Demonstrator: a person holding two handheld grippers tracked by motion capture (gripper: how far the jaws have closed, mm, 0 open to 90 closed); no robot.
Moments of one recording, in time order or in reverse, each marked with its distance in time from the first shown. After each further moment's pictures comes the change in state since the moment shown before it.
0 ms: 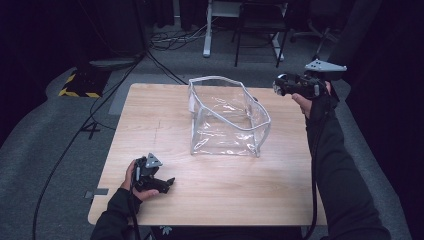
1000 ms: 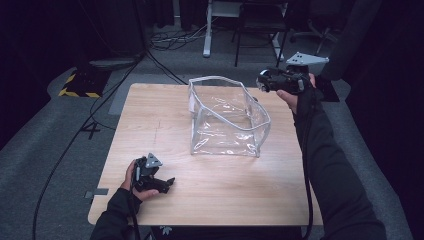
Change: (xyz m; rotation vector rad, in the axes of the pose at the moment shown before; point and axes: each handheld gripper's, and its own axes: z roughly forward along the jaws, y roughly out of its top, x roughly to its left) left arm 0.000 0.000 0.000 0.000 0.000 0.000; right arm 0.041 0.028 0.021 0.016 0.095 -0.096
